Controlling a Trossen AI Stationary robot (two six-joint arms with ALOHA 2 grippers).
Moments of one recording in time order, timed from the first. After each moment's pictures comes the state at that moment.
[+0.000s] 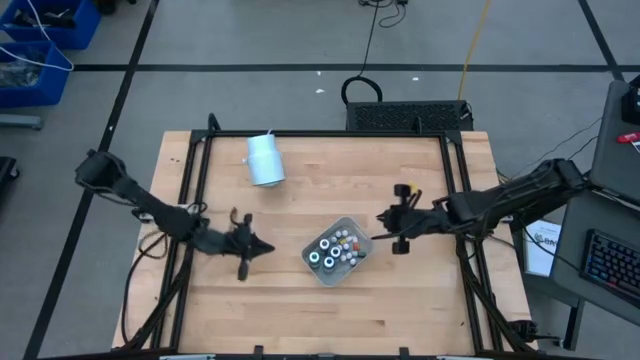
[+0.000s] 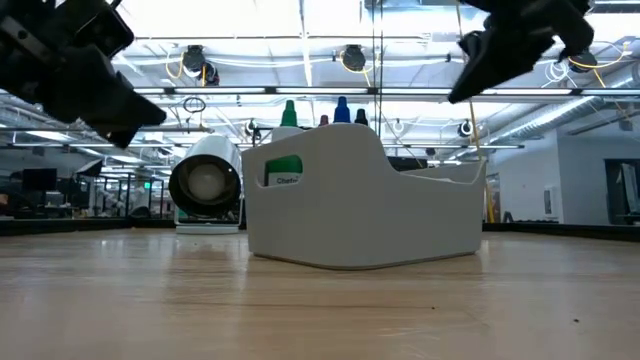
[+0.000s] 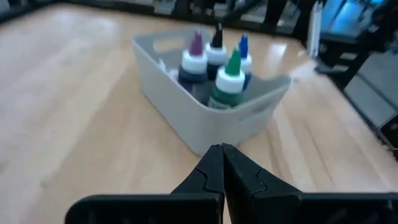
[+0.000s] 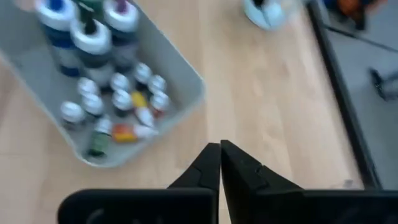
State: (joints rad) left arm -0.51 1.13 0.23 0.55 -0.44 -0.34; right arm 0.29 1.12 0.82 -0.55 0.47 0.03
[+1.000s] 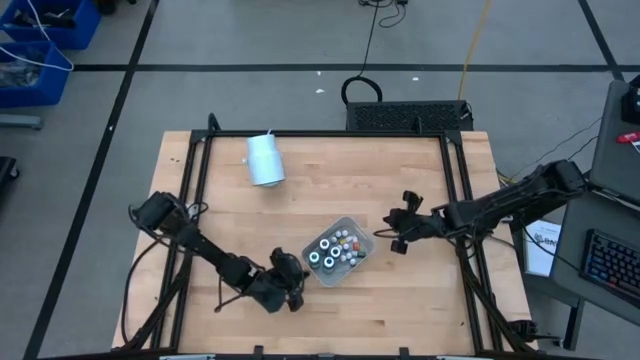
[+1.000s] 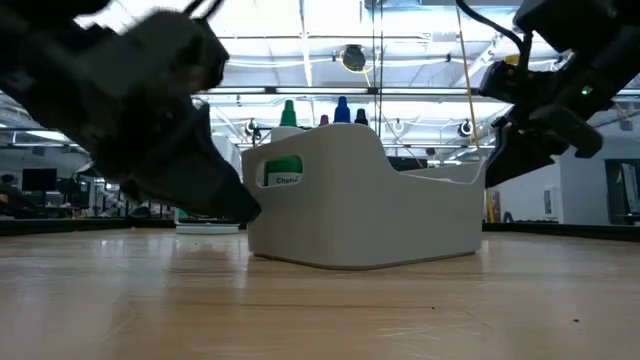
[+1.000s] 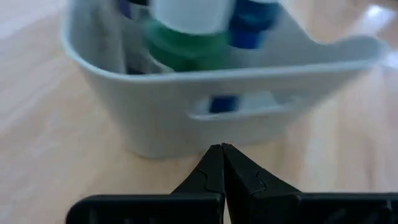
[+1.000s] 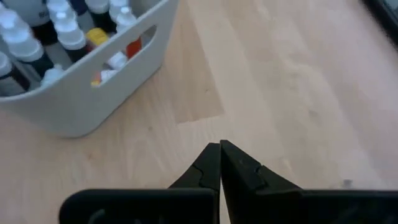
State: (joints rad) left arm -0.59 1.90 0.86 0.26 -0.67 -0.84; right arm 0.25 1.11 0.43 -0.22 0.49 0.27
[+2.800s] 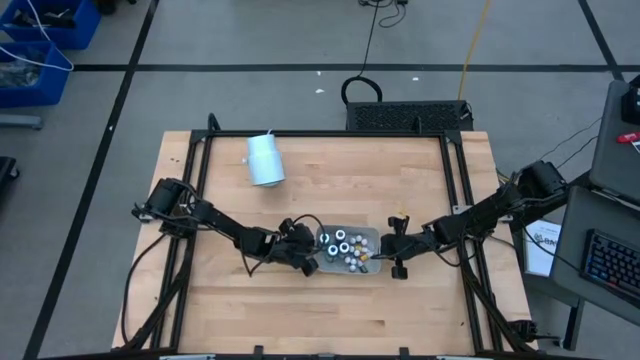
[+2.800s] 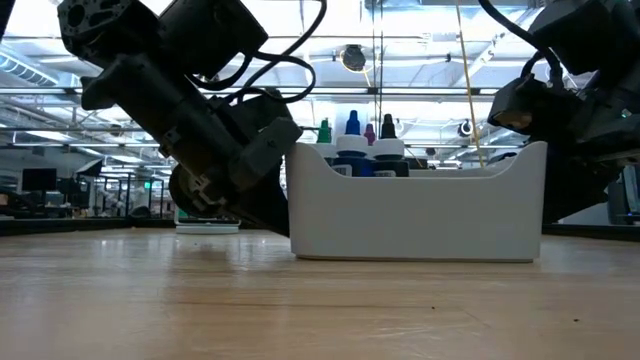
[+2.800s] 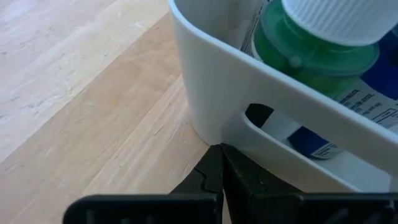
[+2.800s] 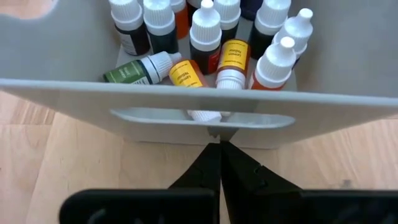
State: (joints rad) left arm -0.29 1.90 0.86 0.23 -0.50 -0.65; right arm 0.37 1.38 0.38 0.17 0.23 0.29
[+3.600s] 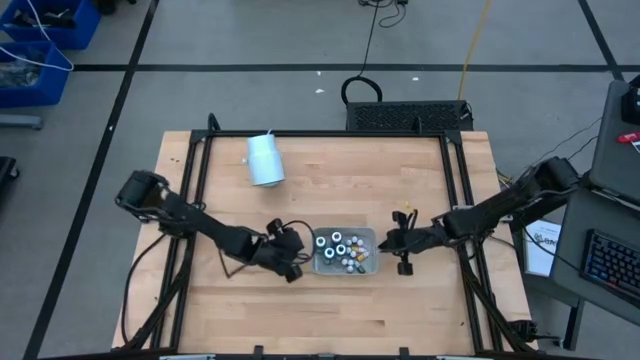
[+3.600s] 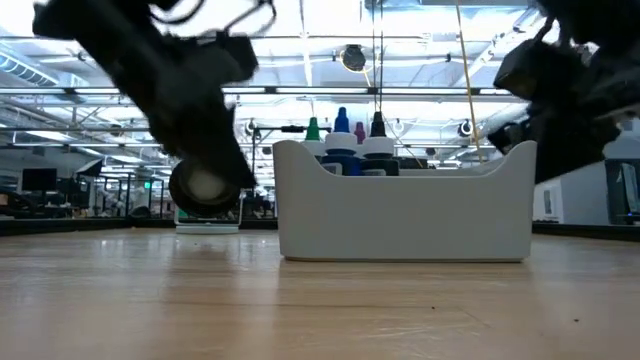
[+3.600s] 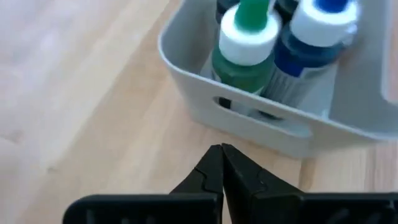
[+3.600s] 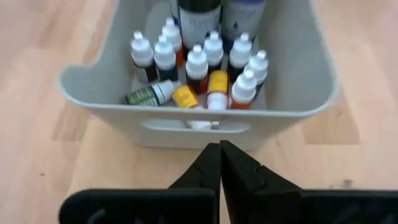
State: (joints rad) left arm -0.38 1.67 0.86 -0.11 -0.49 -0.61; right arm 0.37 1.17 0.38 0.03 0.24 0.25
